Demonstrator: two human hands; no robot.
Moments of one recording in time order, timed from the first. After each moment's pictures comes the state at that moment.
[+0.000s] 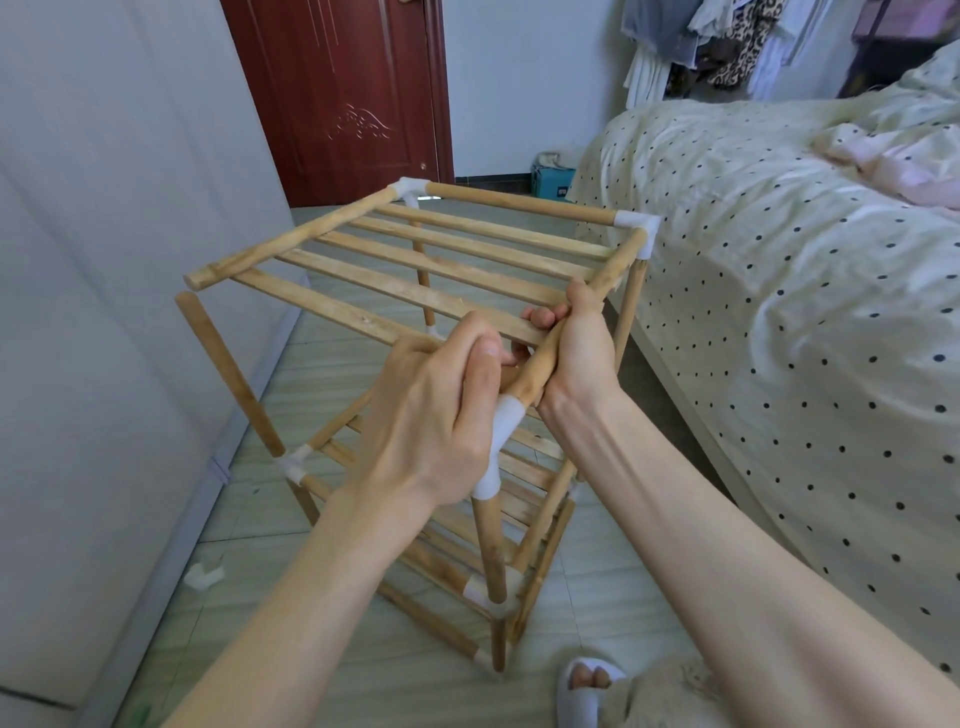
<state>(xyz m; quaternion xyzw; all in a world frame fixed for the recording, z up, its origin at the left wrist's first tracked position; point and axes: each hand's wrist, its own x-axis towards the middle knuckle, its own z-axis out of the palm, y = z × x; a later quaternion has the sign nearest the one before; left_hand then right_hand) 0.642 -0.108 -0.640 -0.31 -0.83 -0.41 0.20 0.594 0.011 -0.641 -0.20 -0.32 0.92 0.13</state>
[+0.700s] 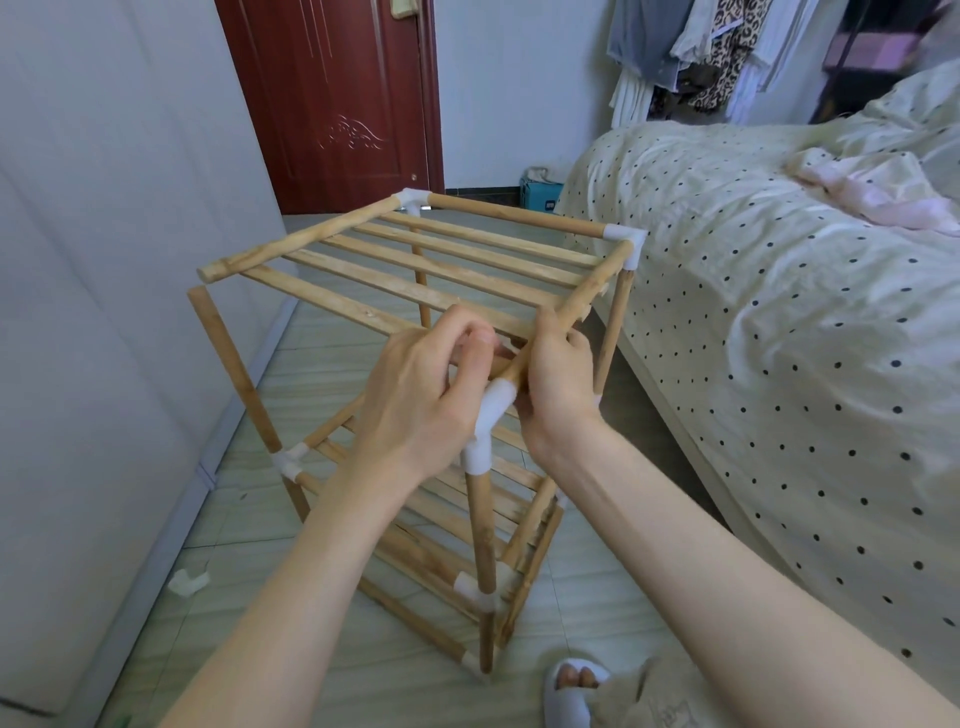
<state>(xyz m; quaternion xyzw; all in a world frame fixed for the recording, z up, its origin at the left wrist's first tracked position) 0.627 -0.112 -0.644 -0.30 -0.82 -0.46 0.18 0.620 -0.002 -0.643 -0.19 -0.52 0.83 0.13</state>
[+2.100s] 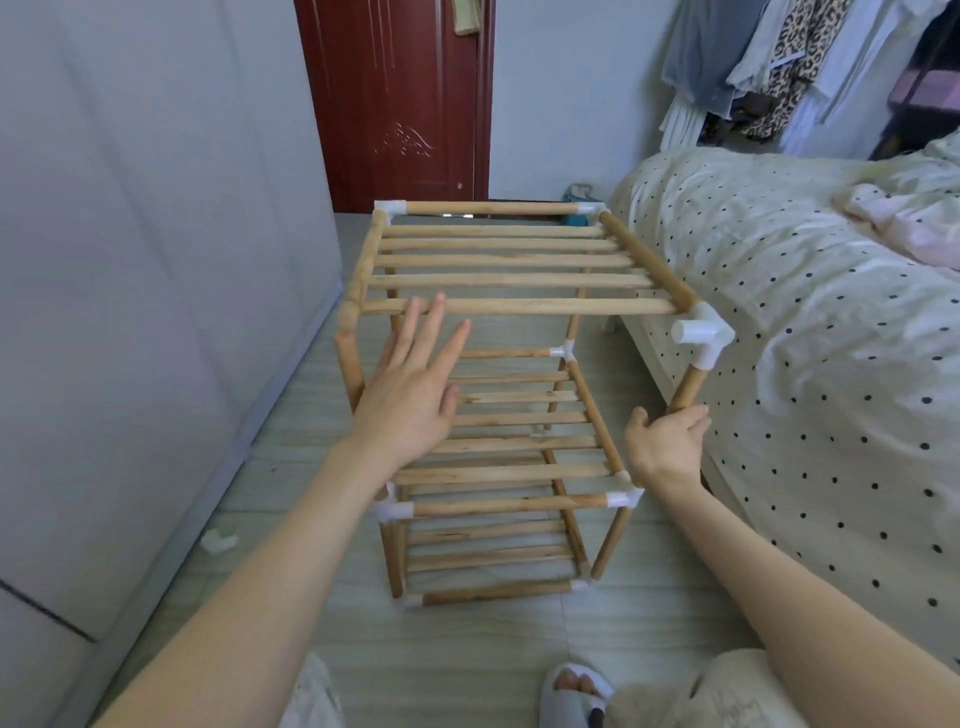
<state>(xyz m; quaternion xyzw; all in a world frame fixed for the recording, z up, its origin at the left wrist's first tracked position) 0.589 -0.154 -0.691 -0.25 -0.95 -0.13 0.16 0.628 0.088 -0.723 -0.32 -0.82 0.46 0.13</state>
